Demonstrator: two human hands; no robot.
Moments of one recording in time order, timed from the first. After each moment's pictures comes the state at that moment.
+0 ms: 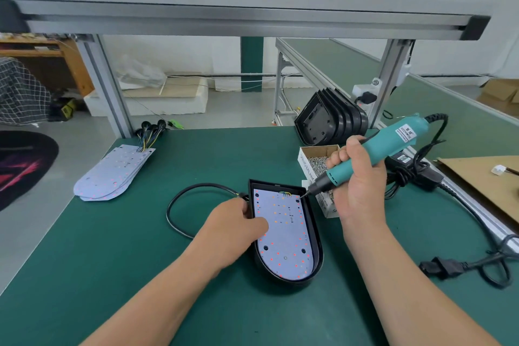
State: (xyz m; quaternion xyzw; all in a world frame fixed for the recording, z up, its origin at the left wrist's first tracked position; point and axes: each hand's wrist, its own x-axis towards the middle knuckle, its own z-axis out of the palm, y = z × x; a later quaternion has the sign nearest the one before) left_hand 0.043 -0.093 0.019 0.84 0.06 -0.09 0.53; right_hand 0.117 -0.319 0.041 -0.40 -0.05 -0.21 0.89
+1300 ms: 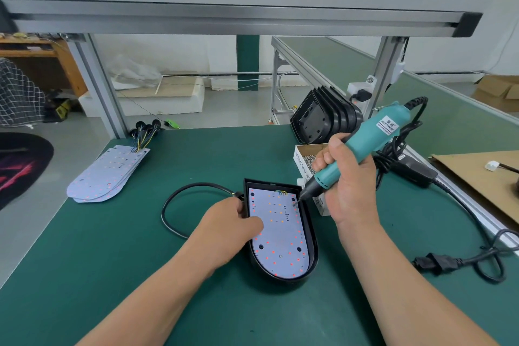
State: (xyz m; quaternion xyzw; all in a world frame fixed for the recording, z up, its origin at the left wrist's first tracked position) left_hand 0.043 -0.094 0.023 0.84 0.07 -0.10 0.53; right_hand 0.107 -0.311 0.047 -0.45 -0.10 -0.18 0.87
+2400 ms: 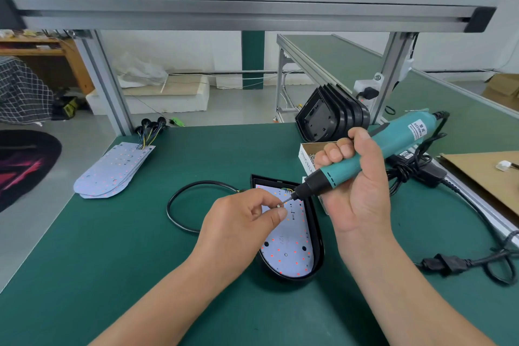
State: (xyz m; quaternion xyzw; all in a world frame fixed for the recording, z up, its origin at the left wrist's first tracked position) left_hand 0.014 -0.107 0.039 0.85 -0.06 0.06 0.51; right_hand 0.072 -0.290 0.077 -0.27 -0.10 -0.10 0.95
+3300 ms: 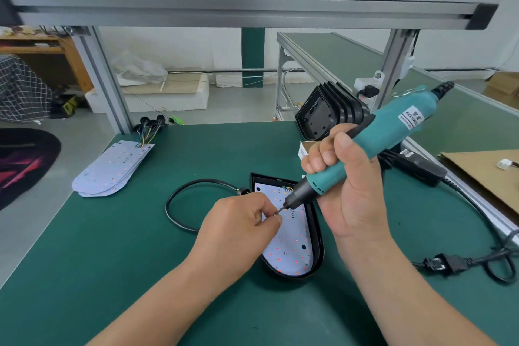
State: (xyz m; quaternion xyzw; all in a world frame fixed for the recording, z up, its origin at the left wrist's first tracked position) left_hand 0.012 -0.106 0.037 0.89 -0.06 0.05 0.45; right_hand 0.059 -0.285 0.079 -0.39 -0.22 -0.09 0.89
